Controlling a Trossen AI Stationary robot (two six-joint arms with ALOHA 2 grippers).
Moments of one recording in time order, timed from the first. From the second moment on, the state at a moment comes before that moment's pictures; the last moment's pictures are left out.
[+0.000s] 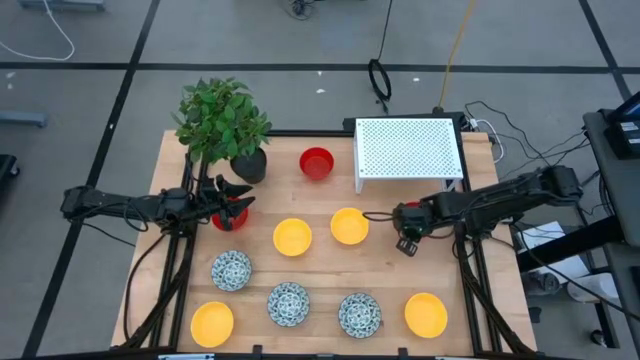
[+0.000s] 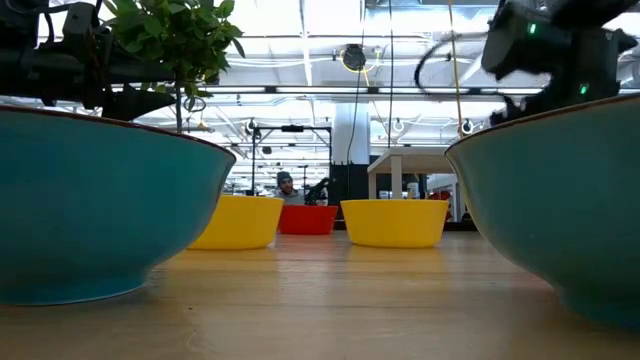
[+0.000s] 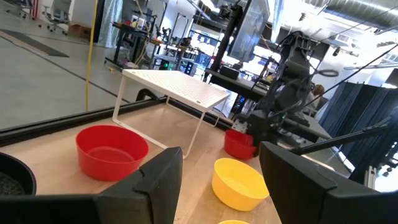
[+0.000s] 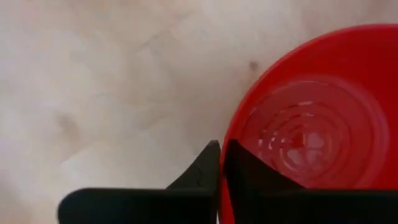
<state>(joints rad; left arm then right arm) -0.07 0.29 0.02 0.34 -0.37 -0.35 0.09 1.19 0.59 -0.72 -0.05 0.65</state>
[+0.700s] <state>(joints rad) -0.07 0.29 0.02 0.34 -0.37 -0.35 -0.04 1.09 1.05 -0.61 -0.07 0.23</state>
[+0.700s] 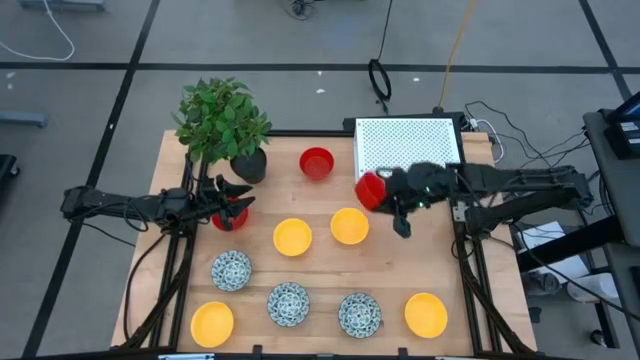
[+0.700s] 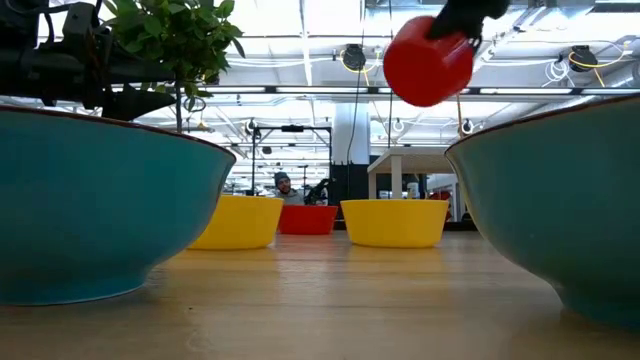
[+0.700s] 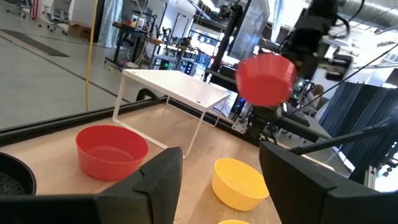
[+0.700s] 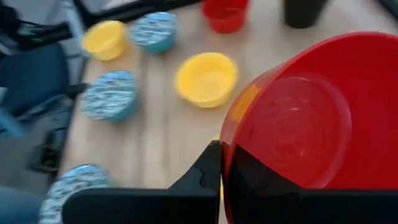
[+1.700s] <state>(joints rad) -0.07 0.29 0.02 0.34 -0.37 -0.35 -0.83 1.28 1.10 -1.03 0.24 0.06</state>
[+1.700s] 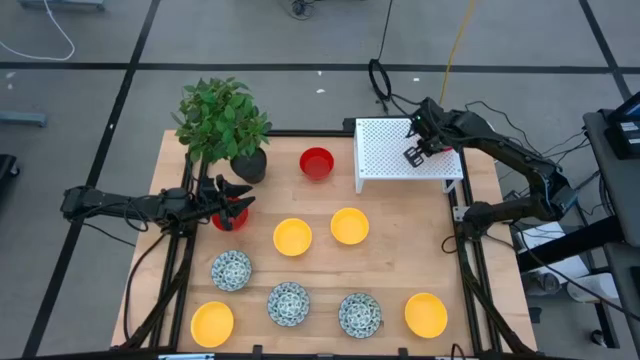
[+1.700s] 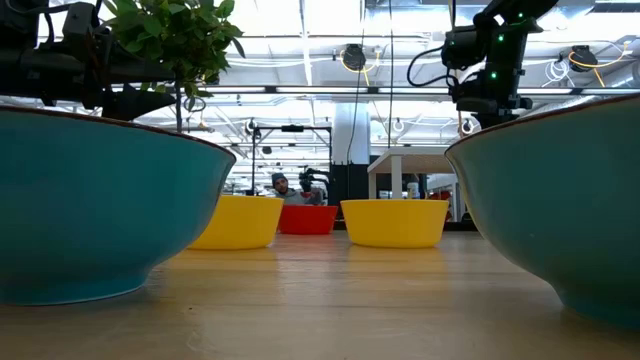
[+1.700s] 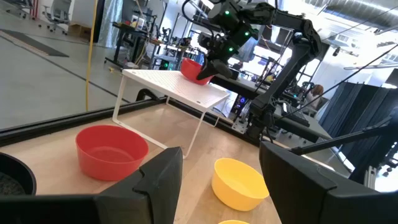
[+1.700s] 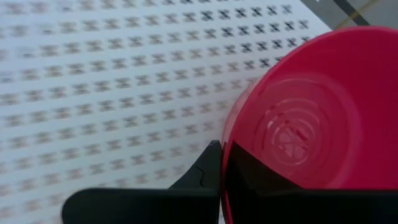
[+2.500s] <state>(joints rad) -0.07 0.29 0.02 0.34 -0.37 -0.35 -0.88 1.28 1.10 -0.91 0.34 0.03</state>
